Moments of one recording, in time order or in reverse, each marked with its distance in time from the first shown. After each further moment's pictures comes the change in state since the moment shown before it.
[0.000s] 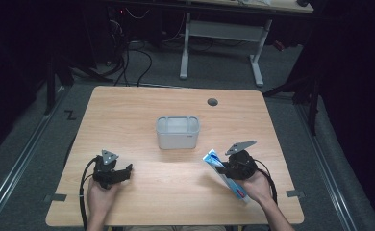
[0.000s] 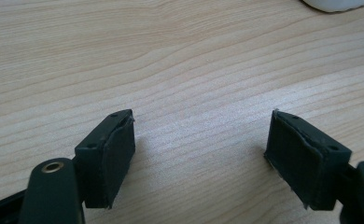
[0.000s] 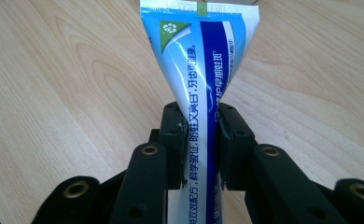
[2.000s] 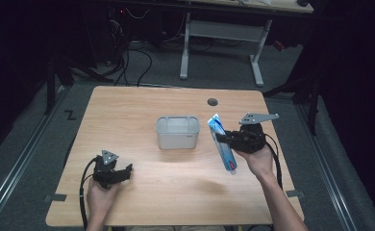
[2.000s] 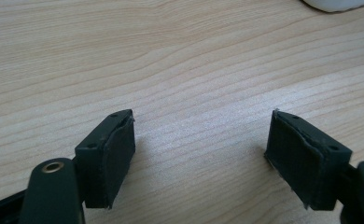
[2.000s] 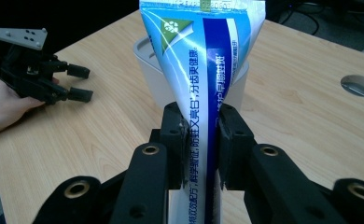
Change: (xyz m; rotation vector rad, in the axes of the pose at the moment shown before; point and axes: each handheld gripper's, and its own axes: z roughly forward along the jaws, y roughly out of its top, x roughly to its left) left arm 0.000 0.000 0.000 0.000 0.002 0.001; right arm -0.025 0.058 -0.055 -0.335 0.056 0.040
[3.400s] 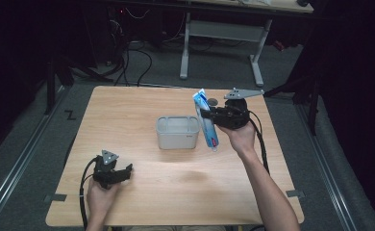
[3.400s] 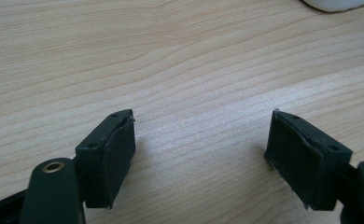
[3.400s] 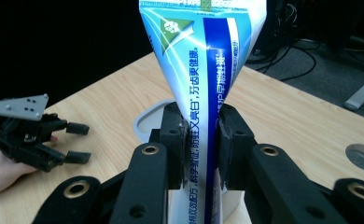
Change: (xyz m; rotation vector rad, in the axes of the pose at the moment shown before) left arm 0.000 0.000 0.000 0.000 0.000 0.001; right arm 0.001 0.066 0.032 -0.114 0.006 -0.009
